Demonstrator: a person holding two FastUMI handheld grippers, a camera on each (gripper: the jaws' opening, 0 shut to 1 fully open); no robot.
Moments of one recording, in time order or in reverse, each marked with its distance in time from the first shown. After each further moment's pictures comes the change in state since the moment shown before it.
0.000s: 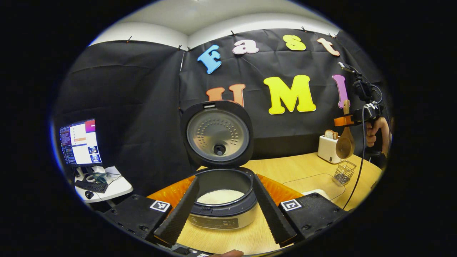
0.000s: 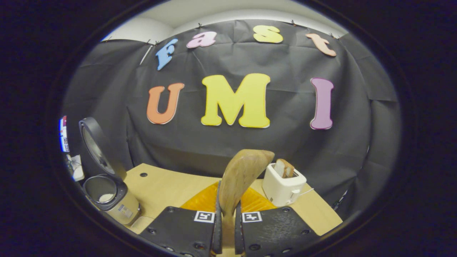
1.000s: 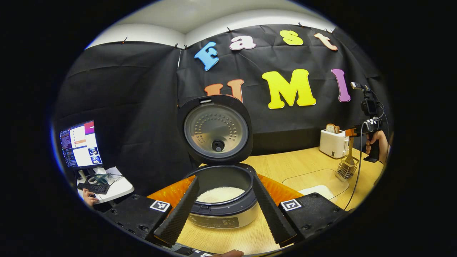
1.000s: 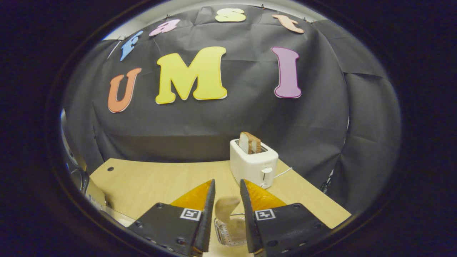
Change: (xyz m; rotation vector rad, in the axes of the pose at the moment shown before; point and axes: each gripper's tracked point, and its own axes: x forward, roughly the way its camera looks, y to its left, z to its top) left arm 0.007 -0.001 -0.010 0.029 0.030 0.009; right arm 0.036 -0.085 -0.065 0.099 0.086 -0.194
